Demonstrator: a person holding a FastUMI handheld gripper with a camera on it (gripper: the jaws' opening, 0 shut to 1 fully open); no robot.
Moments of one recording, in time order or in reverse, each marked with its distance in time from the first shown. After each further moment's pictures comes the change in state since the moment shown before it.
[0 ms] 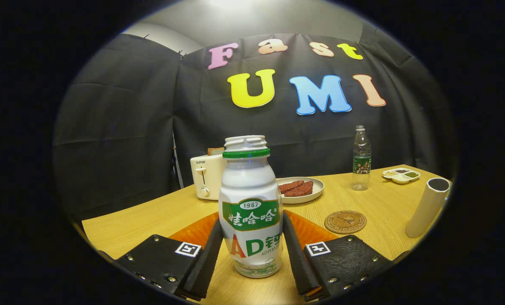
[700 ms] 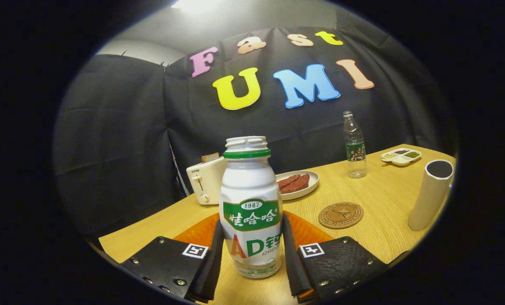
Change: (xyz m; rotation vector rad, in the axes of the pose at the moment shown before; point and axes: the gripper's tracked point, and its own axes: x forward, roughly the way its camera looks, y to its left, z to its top) arm -0.010 -0.034 0.011 0.199 0.001 0.044
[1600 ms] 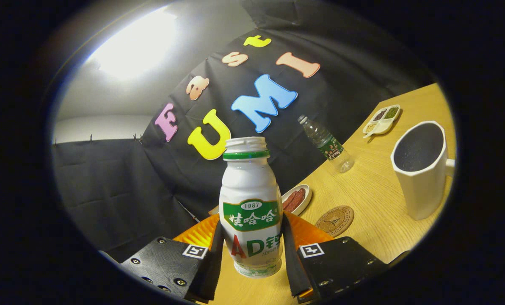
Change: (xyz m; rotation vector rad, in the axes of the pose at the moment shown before) arm -0.031 -0.073 0.070 0.509 -0.196 0.063
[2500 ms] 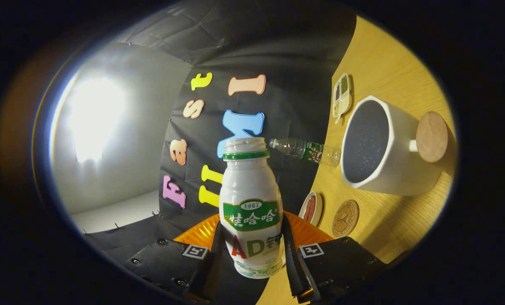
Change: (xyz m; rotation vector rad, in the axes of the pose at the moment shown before) arm -0.027 -0.027 0.061 0.509 -0.197 0.063
